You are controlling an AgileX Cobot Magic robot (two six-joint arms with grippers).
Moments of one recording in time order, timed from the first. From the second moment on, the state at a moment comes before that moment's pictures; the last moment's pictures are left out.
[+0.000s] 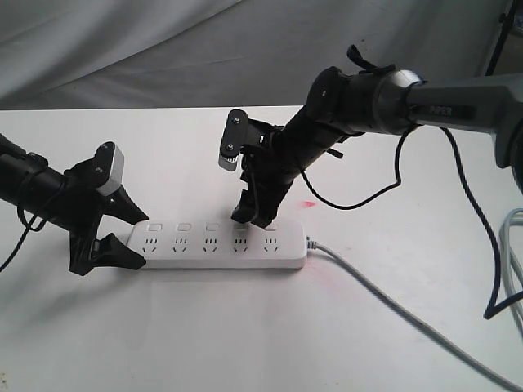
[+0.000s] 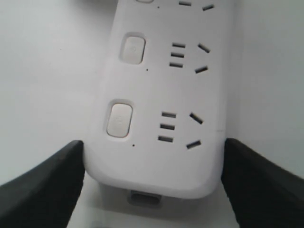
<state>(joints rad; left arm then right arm) 0.01 2.08 -1.13 -0.94 0.89 2.10 0.20 2.27 -1.68 0.59 0.72 -1.37</state>
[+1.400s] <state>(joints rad) 0.01 2.08 -1.13 -0.94 0.89 2.10 0.21 2.29 -1.69 0.52 0.74 -1.34</state>
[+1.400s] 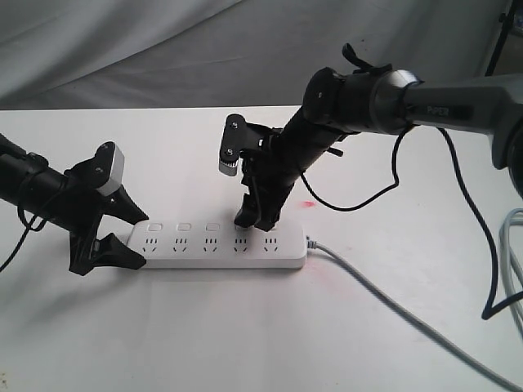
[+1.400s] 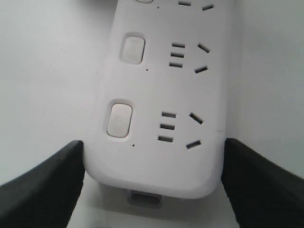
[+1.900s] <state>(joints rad) 0.01 2.08 -1.13 -0.94 0.89 2.10 0.21 2.18 -1.68 0.58 0.77 -1.38</state>
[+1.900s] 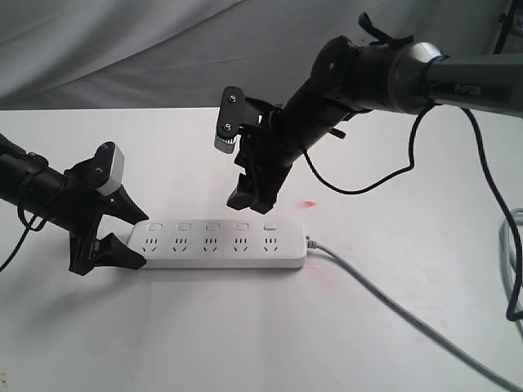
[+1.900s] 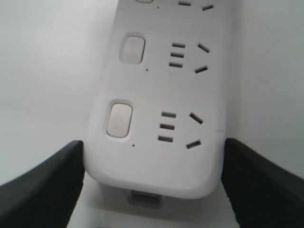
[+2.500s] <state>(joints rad) 0.01 2.08 -1.13 -0.94 0.89 2.10 0.21 2.03 -1.49 0.55 0.54 -1.34</state>
